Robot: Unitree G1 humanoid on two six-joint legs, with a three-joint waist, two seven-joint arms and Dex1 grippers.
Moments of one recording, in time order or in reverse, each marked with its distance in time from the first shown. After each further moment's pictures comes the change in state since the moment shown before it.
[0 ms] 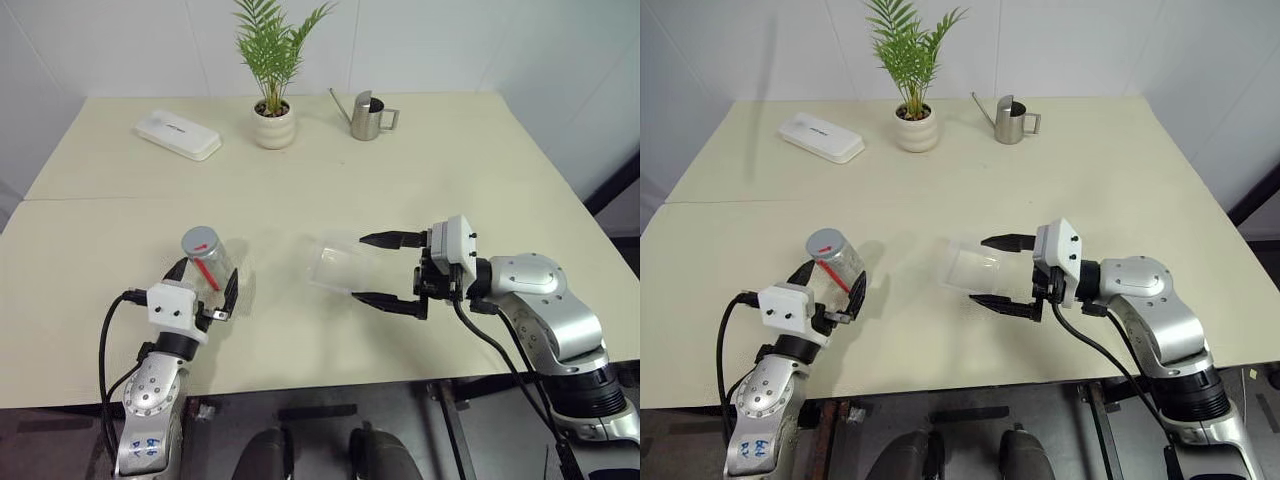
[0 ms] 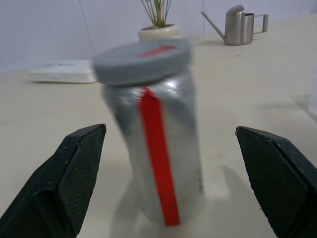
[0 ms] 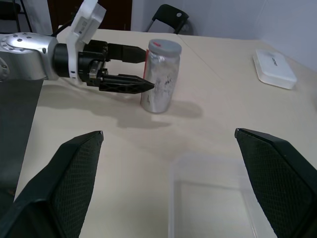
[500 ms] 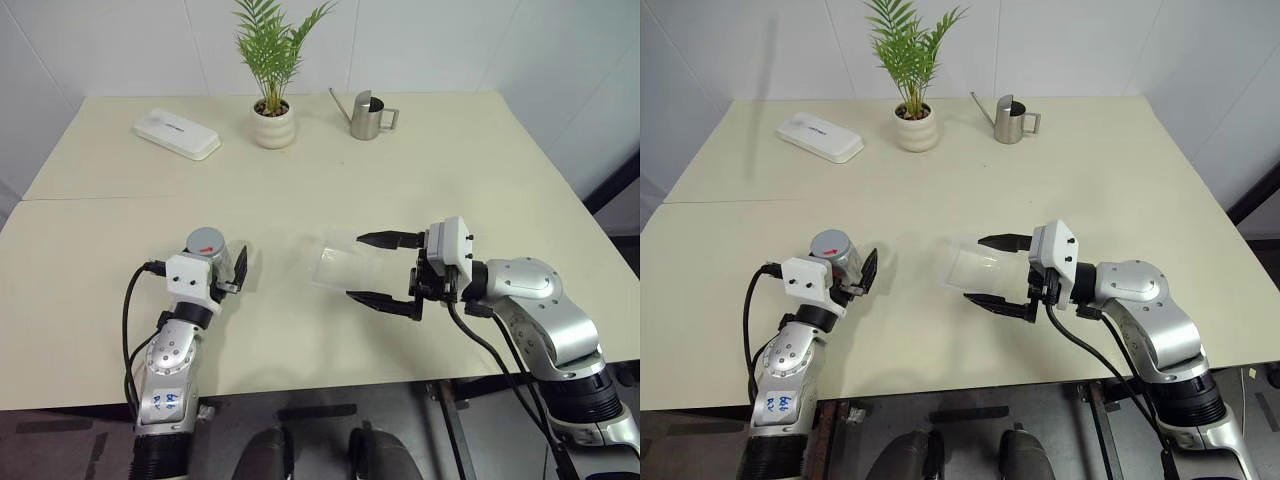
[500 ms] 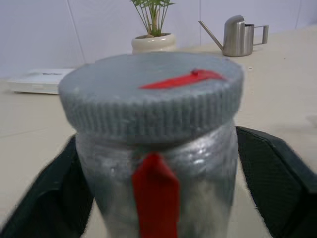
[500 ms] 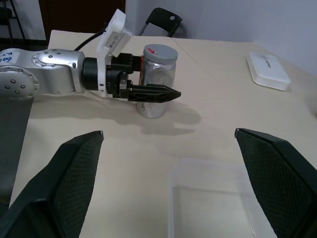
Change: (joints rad) left arm -0.209 -0.007 -0.024 0.200 -0.003 -0.029 0.016; right arm 0.030 0.015 0.004 -0.036 0.000 0.012 -0.049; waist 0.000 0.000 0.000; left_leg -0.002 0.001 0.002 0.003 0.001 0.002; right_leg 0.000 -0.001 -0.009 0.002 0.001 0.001
